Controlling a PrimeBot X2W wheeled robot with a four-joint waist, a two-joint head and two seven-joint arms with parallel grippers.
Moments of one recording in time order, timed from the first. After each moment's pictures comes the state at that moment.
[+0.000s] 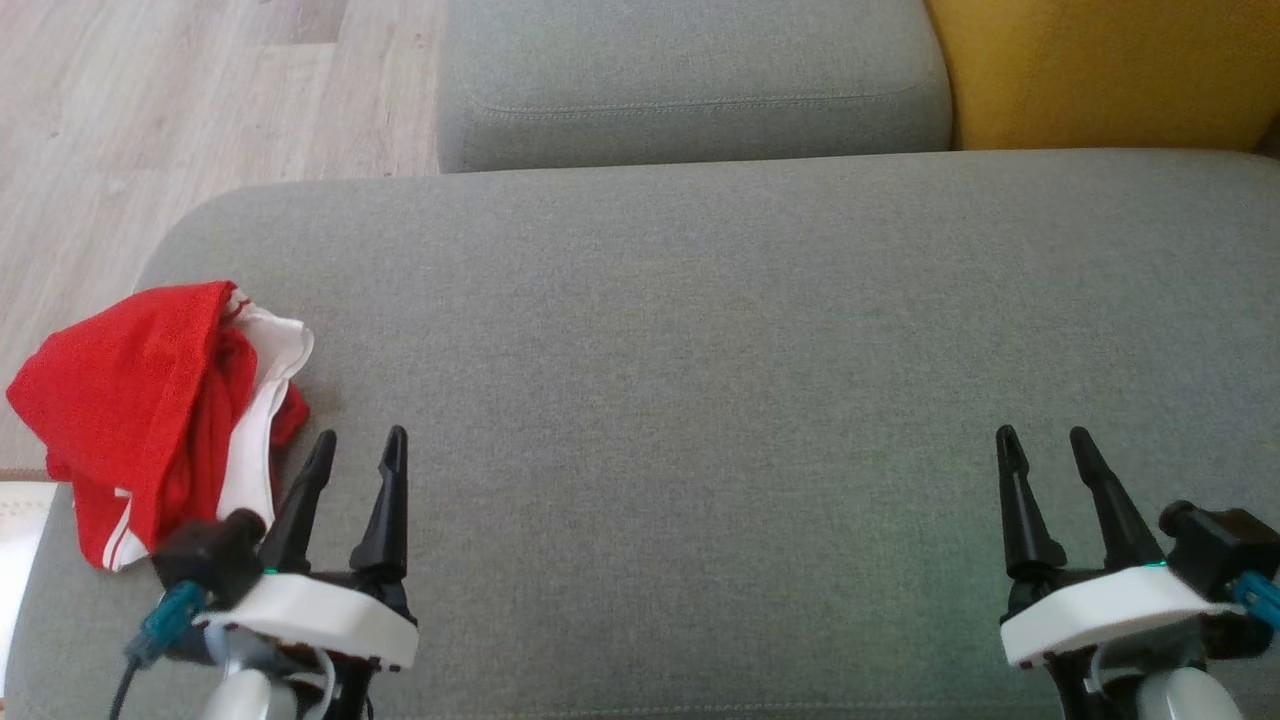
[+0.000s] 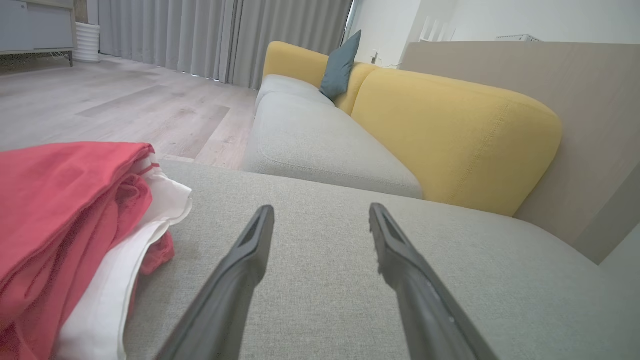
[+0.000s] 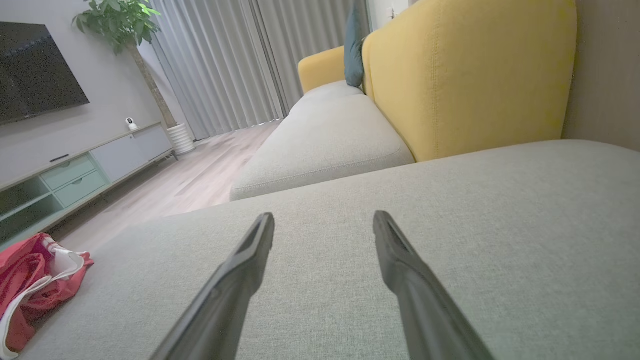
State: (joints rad) left arm 0.00 0.10 -0.14 0.17 -0.38 -0.10 -0.20; right arm 0.08 -0.05 -0.01 0.07 0.31 0.13 -0.02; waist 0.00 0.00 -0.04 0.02
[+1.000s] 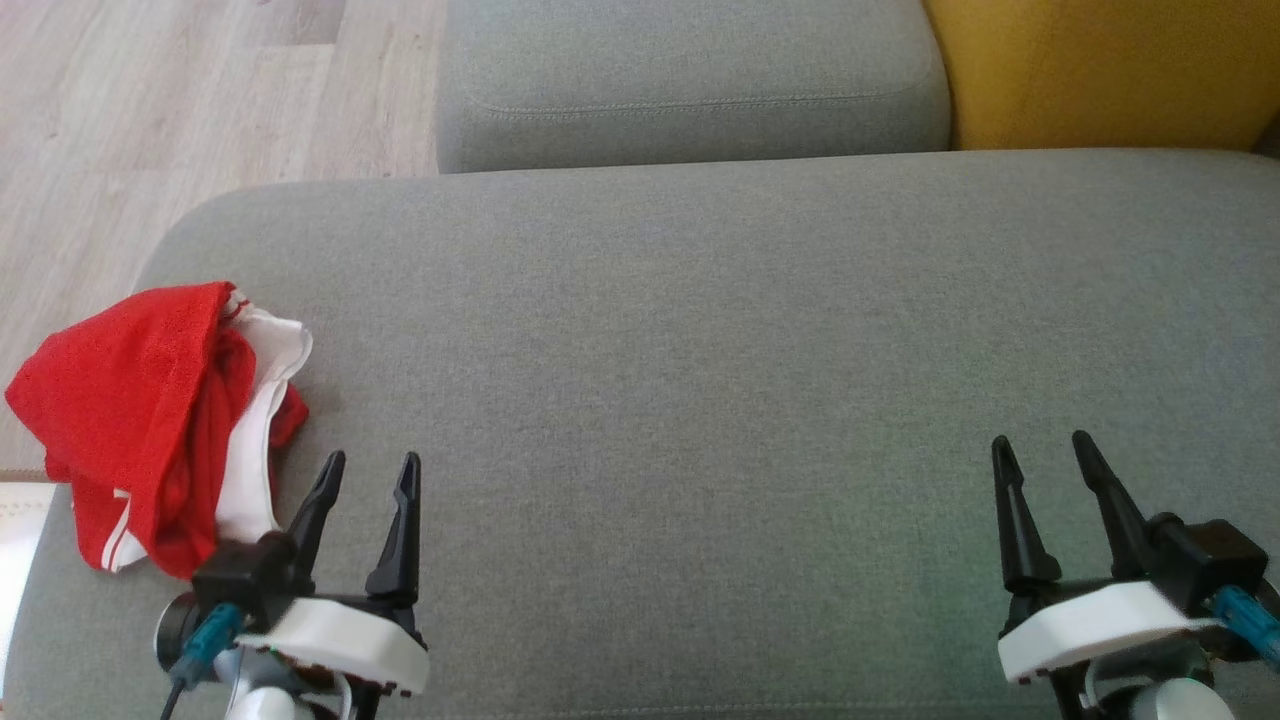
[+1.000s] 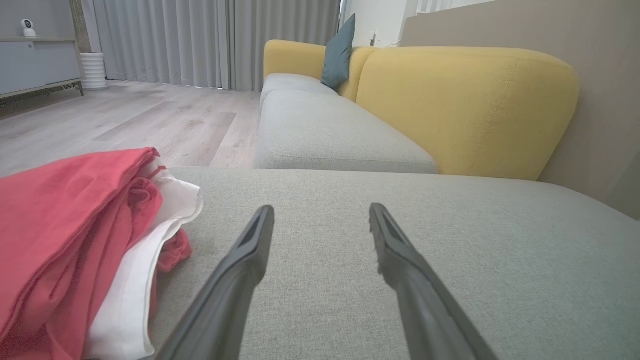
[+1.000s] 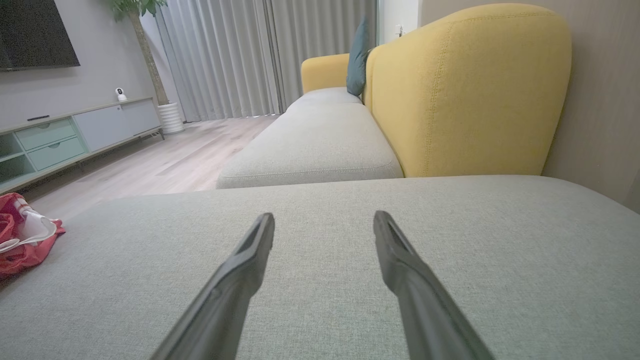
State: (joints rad) left arm 0.02 0.10 -0.15 0.21 -0.22 -0.08 -0.25; right arm 0.10 -0.04 -0.02 0.04 0.14 0.13 -0.05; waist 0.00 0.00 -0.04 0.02
